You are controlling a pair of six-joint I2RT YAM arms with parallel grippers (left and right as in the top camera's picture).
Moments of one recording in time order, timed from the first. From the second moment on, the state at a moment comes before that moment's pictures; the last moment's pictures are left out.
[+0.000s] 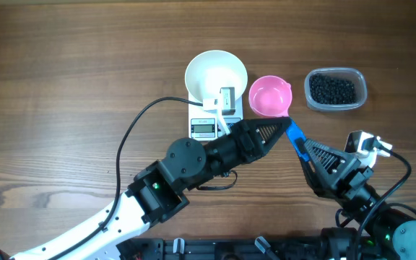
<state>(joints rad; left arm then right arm) -0.96 1.14 0.82 0.40 0.15 -1.39 0.01 0.21 0.40 0.18 -0.77 1.80</state>
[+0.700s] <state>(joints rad) -0.96 1.14 0.82 0.41 0.15 -1.39 0.01 0.21 0.40 0.18 -0.78 1.80</state>
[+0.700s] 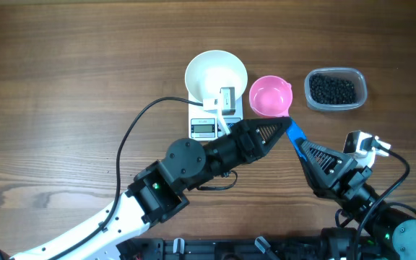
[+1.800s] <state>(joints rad) -0.95 1.13 0.82 0.21 0.15 -1.20 0.01 0.45 0.59 -0.11 -0.64 1.27</state>
